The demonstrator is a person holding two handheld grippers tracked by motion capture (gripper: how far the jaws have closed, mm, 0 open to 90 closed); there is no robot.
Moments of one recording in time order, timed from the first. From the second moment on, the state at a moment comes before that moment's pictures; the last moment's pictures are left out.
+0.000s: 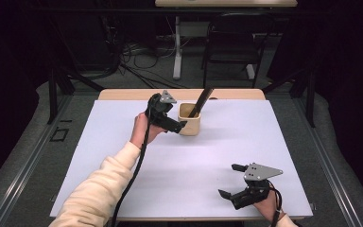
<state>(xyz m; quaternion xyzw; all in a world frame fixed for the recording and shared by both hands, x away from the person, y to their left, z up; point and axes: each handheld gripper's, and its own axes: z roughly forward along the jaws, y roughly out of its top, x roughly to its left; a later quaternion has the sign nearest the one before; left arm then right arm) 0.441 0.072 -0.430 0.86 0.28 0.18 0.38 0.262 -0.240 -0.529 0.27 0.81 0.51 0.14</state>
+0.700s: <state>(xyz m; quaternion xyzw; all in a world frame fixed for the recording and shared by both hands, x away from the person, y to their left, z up) 0.406 0.111 -0.437 0.86 0.29 0.20 0.37 0.262 -0.239 -0.530 0.27 0.81 0.50 0.14</state>
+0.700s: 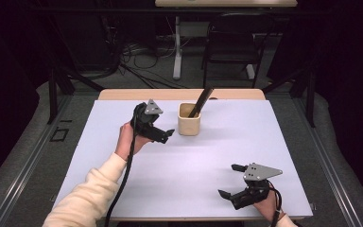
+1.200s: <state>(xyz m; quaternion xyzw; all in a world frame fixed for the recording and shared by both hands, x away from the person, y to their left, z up) 0.369 0.141 -0.469 0.85 0.31 0.19 0.37 0.261 -0.238 -0.529 0.26 0.81 0.50 0.14</state>
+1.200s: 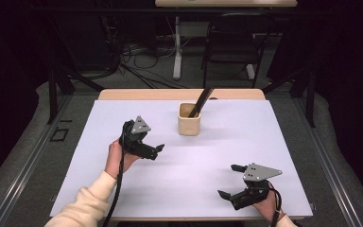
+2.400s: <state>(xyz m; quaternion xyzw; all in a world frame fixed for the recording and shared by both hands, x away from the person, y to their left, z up) 0.316 0.164 -0.522 0.85 0.31 0.20 0.37 0.261 -0.238 -0.531 0.26 0.82 0.50 0.13</state>
